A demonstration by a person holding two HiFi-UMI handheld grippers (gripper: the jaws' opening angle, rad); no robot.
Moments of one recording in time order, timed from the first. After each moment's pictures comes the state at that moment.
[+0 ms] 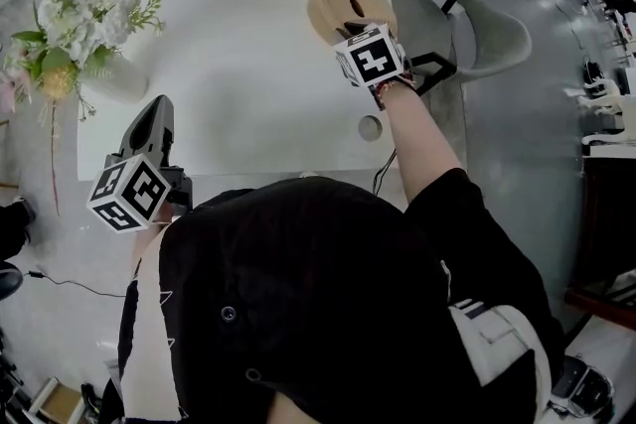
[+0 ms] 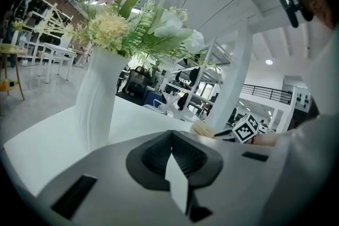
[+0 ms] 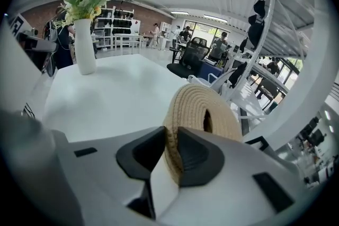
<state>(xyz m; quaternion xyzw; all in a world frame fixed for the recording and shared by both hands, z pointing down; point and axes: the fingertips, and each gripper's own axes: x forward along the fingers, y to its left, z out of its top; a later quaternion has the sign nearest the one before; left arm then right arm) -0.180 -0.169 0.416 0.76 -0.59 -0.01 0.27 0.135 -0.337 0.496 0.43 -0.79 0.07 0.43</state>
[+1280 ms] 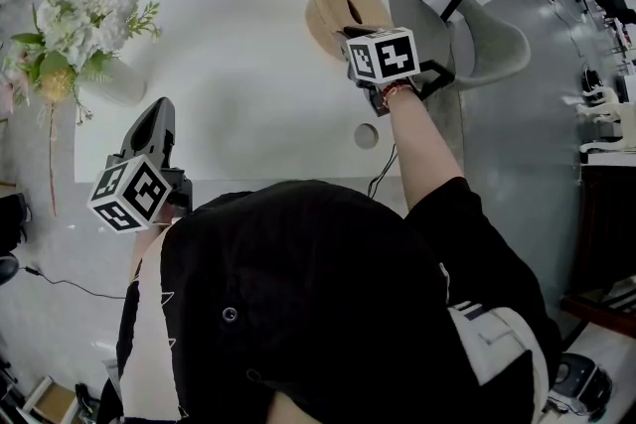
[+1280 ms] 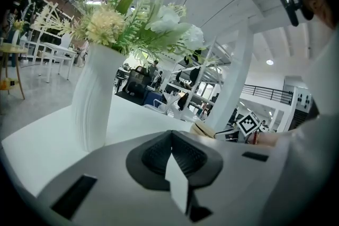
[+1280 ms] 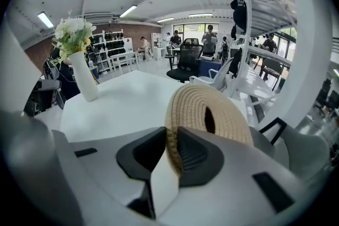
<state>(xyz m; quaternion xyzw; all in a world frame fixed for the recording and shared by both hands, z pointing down) -0.173 -0.174 0.419 0.75 -0.60 -0.01 0.27 0.136 -0.341 0.486 0.43 -0.82 0.18 0.34</state>
